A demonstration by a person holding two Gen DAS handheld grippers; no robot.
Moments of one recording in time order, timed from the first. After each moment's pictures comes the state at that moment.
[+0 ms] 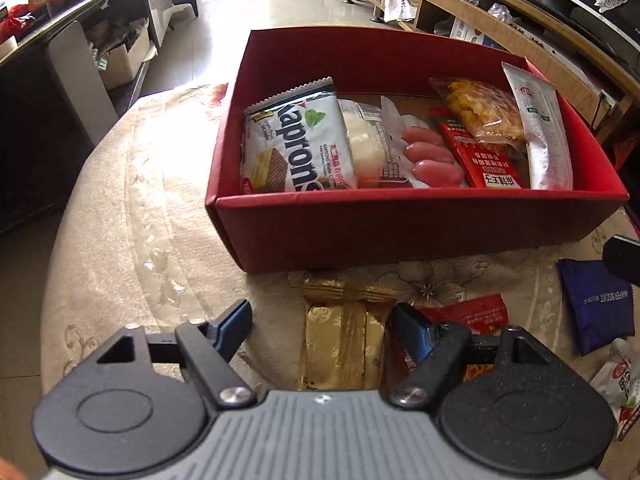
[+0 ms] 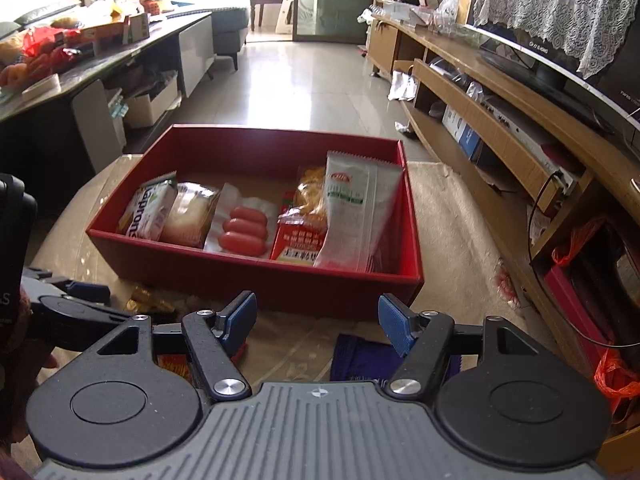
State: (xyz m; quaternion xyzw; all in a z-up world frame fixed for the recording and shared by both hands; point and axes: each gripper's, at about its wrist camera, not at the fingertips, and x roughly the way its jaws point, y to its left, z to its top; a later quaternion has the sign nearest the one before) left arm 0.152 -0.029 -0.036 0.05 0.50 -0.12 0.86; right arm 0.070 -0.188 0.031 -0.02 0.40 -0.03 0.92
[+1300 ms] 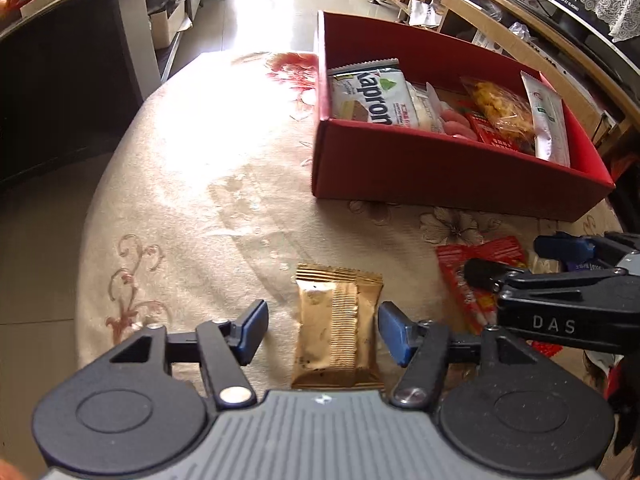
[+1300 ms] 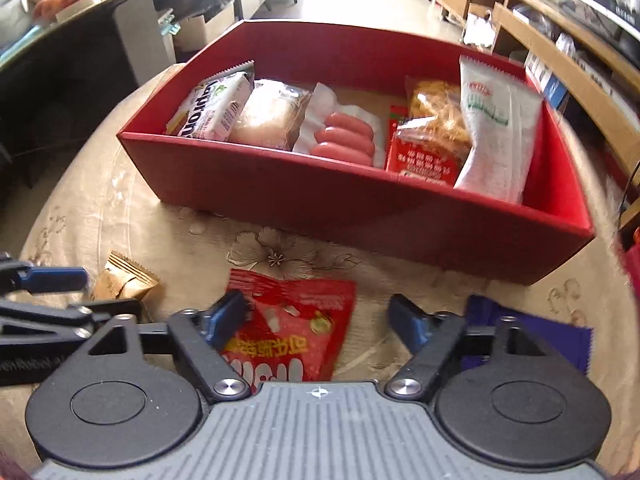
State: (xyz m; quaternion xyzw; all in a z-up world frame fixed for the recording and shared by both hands) left arm 0.111 0.032 -0.029 -0.01 0.51 -0.11 0.85; right arm 0.098 -0.138 -0.029 -0.04 0.48 0.05 0.88
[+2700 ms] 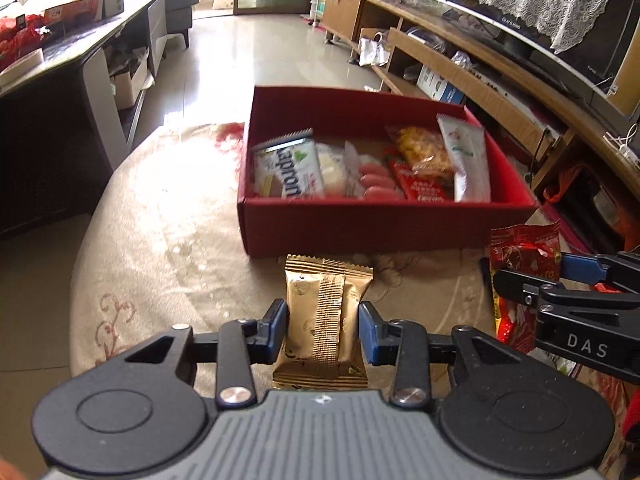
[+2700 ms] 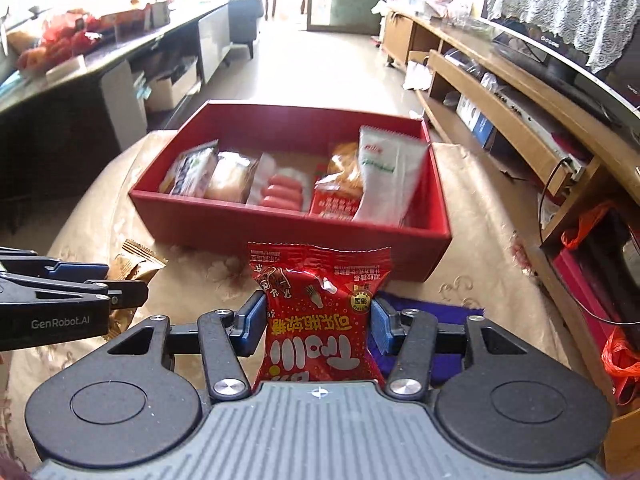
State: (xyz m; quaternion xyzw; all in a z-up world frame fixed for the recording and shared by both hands) left arm 0.092 0.001 0.025 0.00 0.44 -0.17 0.88; right arm 0.039 -0.168 0.033 -0.02 0.40 -0.02 0.91
